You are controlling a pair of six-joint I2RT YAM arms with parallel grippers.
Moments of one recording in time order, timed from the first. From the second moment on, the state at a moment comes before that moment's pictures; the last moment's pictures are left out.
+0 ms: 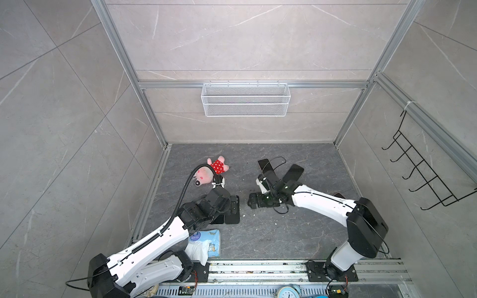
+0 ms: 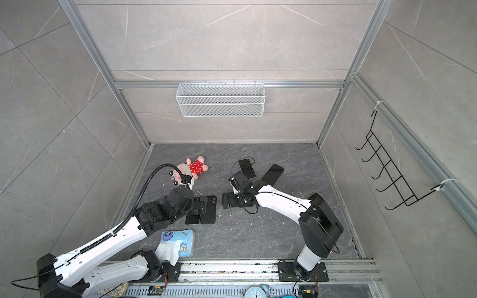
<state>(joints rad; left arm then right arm) -0.85 1.02 0.87 -0.65 -0.29 -0.59 0.72 1.64 1.20 -0.62 -0.09 0.52</state>
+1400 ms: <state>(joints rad) -0.70 1.31 0.82 -0.22 0.10 -0.67 0.39 2.48 2.18 -0.99 -0.02 0.00</state>
